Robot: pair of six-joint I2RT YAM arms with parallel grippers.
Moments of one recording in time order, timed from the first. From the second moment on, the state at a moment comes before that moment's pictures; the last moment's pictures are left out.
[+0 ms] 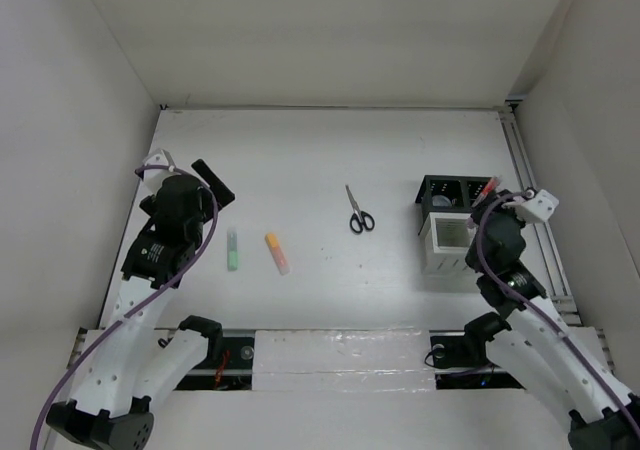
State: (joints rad) left arm -0.28 0.78 0.98 -0.70 -0.47 -0.68; right arm 0.42 0.57 0.48 0.12 0.94 0.34
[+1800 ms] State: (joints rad) left arm -0.30 0.80 0.97 -0.67 -0.41 -0.66; right arm 0.26 1.08 0.76 -0.63 1.33 1.12
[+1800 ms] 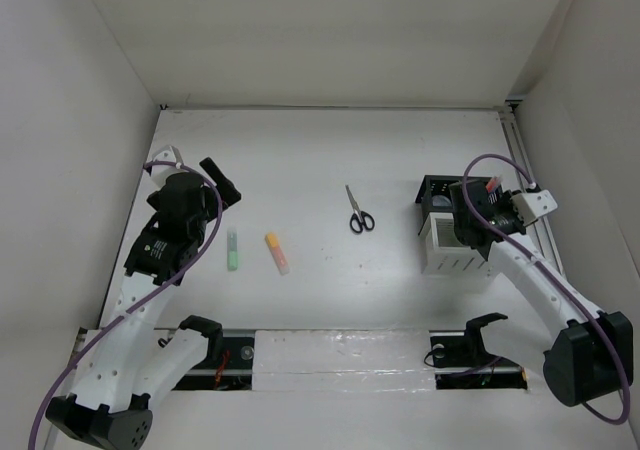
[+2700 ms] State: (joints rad) left arm -0.30 0.80 0.97 -0.69 -0.50 -0.69; right arm 0.49 0.84 0.82 -0.18 0.90 0.52
